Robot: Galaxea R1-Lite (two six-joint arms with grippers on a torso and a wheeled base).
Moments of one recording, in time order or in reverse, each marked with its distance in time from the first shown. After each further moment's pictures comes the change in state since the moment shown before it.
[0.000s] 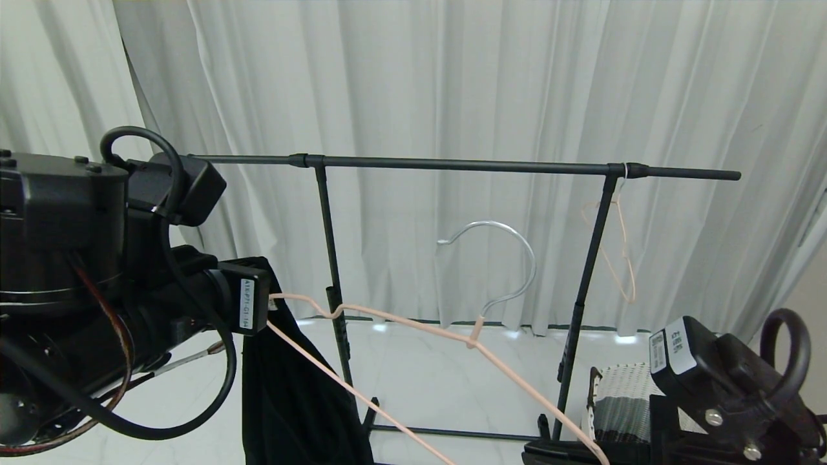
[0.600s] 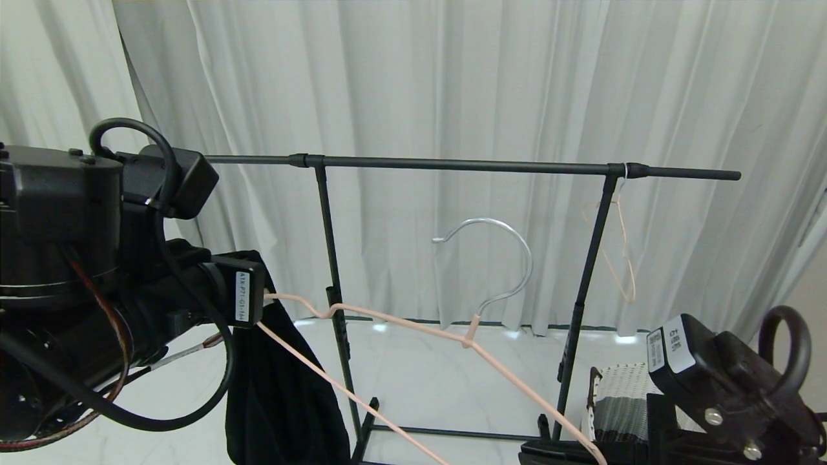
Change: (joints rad) left arm 0.000 -0.001 -0.012 0.000 0.041 0.001; right arm 0.007 0.004 -0.011 0.004 0.005 -0.005
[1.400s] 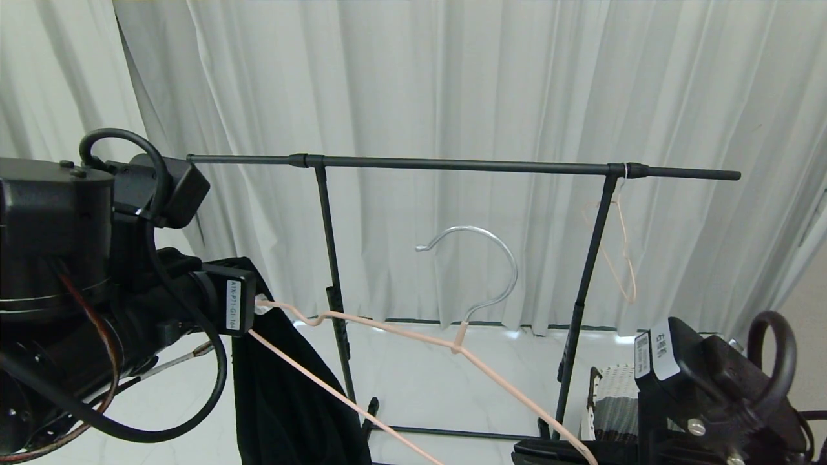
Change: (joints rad) left arm 0.008 -0.019 0.031 0.002 0.019 0.001; right arm 0.006 0.018 -0.011 -0.002 -0.013 -0.033
